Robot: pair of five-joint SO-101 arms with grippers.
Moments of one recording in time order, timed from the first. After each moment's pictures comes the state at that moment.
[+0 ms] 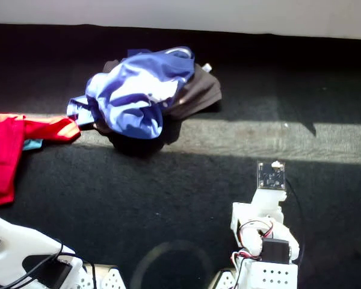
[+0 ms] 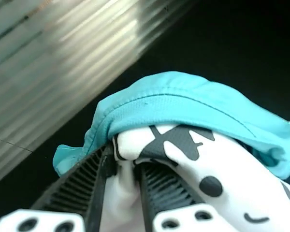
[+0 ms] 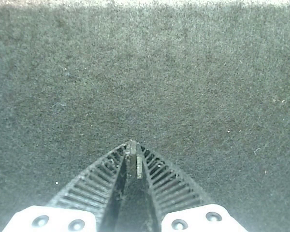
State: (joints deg) left arm -68.4 35.3 -63.0 71.6 -17.0; right arm 0.6 -102.9 96.0 70.1 2.6
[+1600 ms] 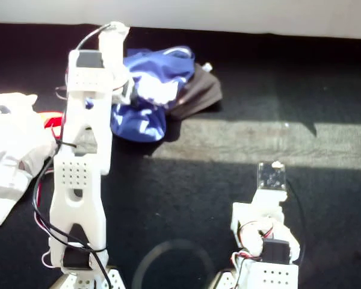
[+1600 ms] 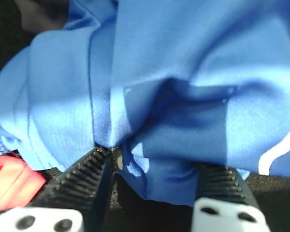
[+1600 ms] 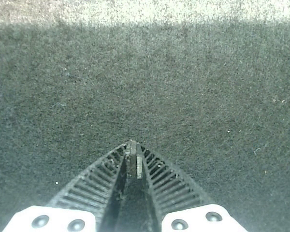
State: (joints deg) left arm -4.5 56.6 -66.7 91.6 -2.5; right arm 0.6 -102.9 96.0 70.1 2.6
